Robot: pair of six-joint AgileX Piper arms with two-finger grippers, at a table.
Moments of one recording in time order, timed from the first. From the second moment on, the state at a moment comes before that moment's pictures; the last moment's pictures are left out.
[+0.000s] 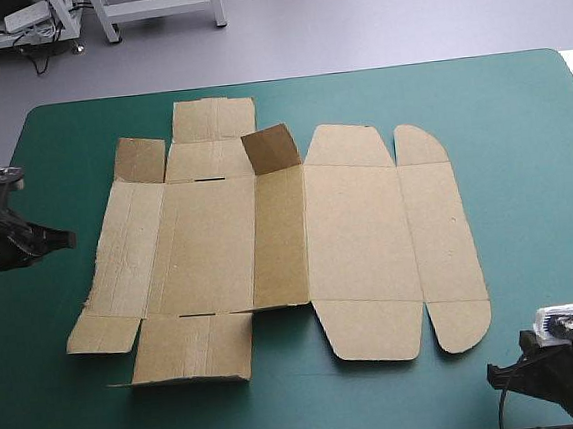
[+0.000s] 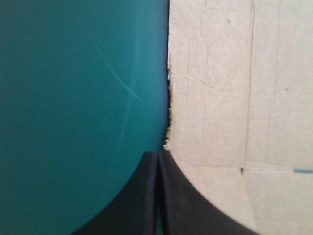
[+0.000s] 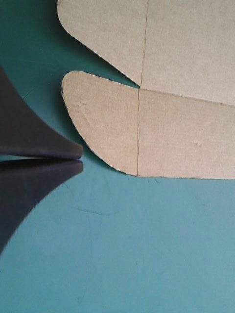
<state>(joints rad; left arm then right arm) 0.33 1.33 -1.33 -0.13 1.24 0.27 -0.22 0.25 -0.48 0.27 1.06 -0.21</state>
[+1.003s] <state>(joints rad) 0.54 1.77 -1.33 -0.50 1.21 0.35 -0.22 0.25 -0.48 0.22 1.06 -0.21</state>
